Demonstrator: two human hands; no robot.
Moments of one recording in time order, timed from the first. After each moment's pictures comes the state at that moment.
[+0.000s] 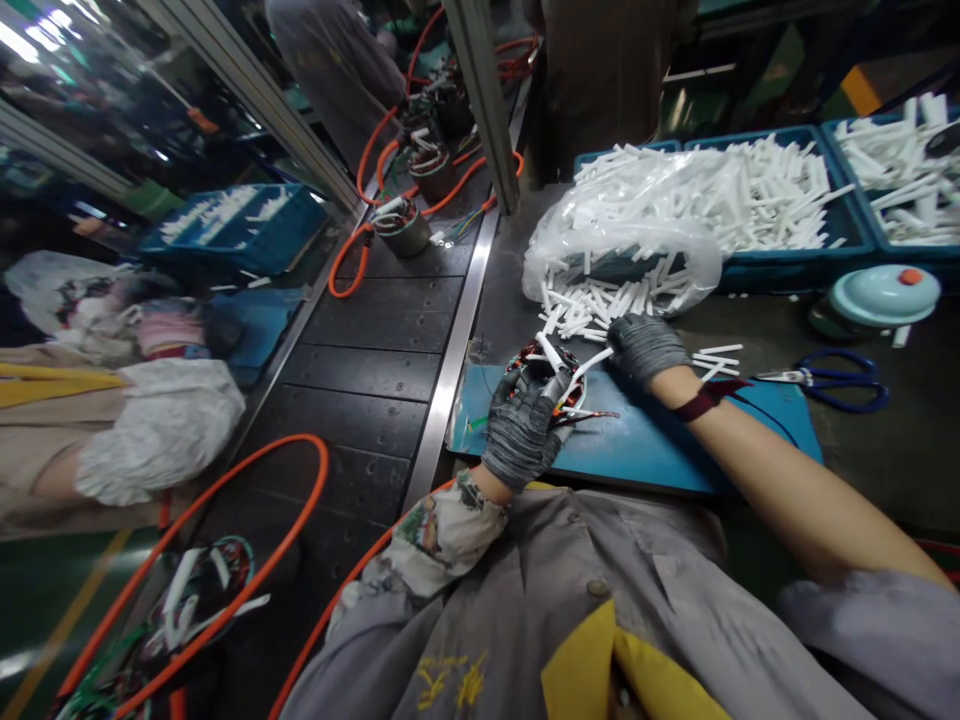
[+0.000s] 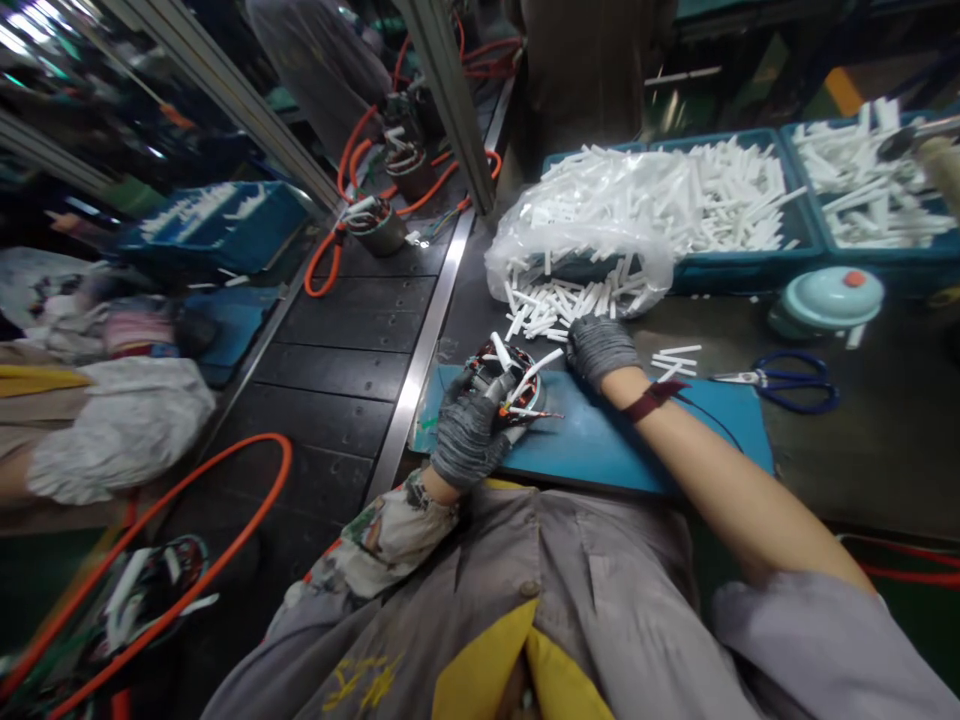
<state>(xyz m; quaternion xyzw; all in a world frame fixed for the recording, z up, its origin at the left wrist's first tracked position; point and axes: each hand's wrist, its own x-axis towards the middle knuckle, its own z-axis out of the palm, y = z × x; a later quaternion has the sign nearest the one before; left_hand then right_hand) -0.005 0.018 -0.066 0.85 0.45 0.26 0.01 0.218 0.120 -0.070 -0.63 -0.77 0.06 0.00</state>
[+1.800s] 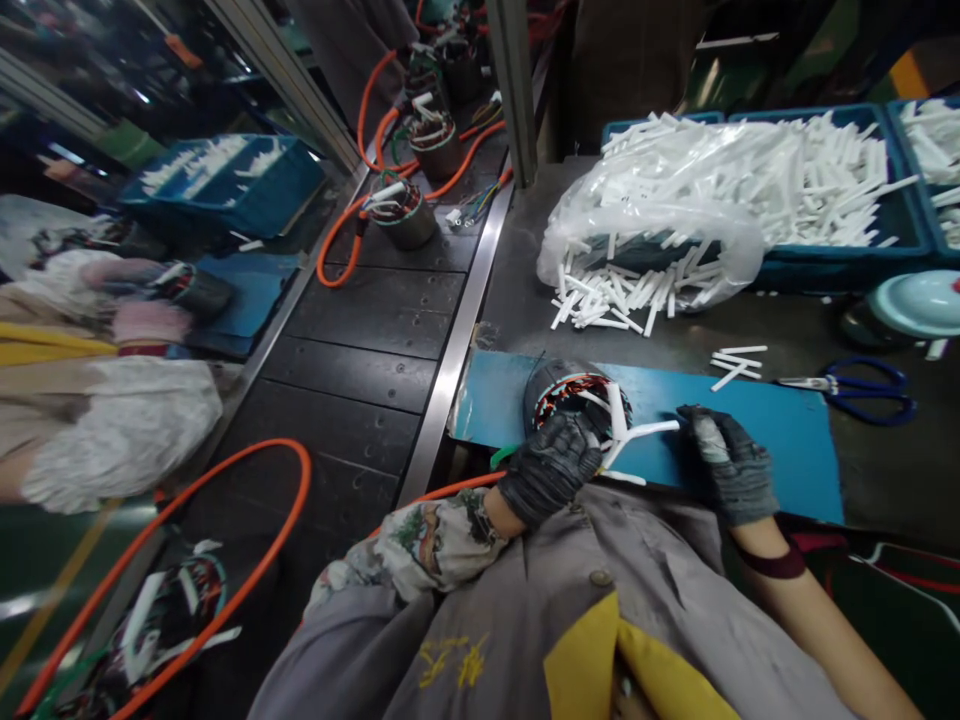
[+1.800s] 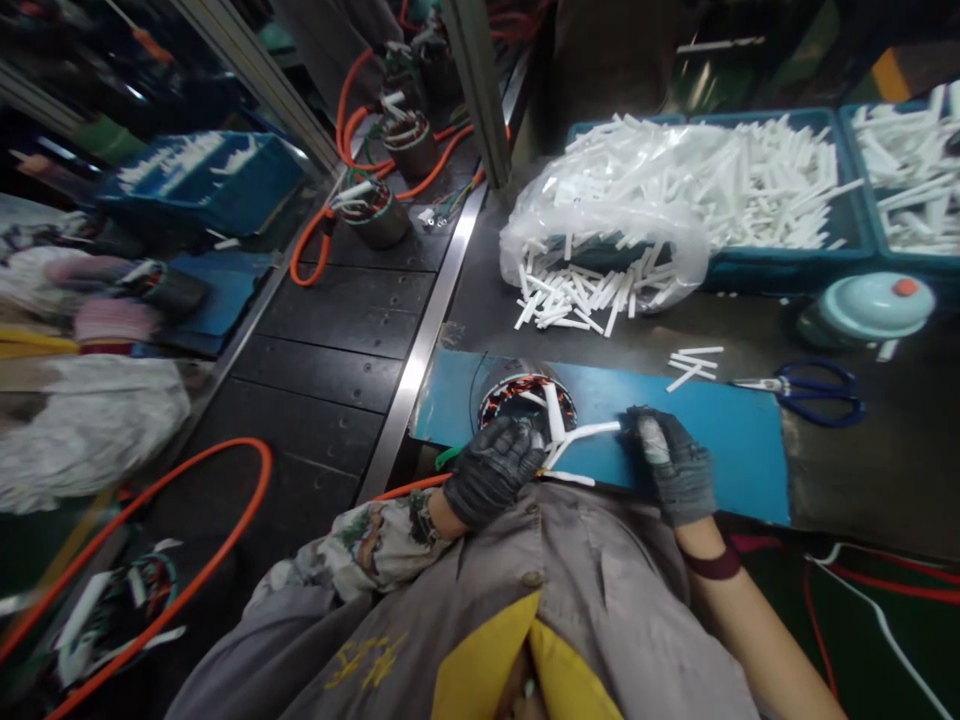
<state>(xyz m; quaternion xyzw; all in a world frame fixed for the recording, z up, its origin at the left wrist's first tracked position) 0.008 -0.029 -0.086 0.93 0.36 0.10 -0.01 0.280 -0.036 -0.125 -0.67 -0.66 0.14 0.30</state>
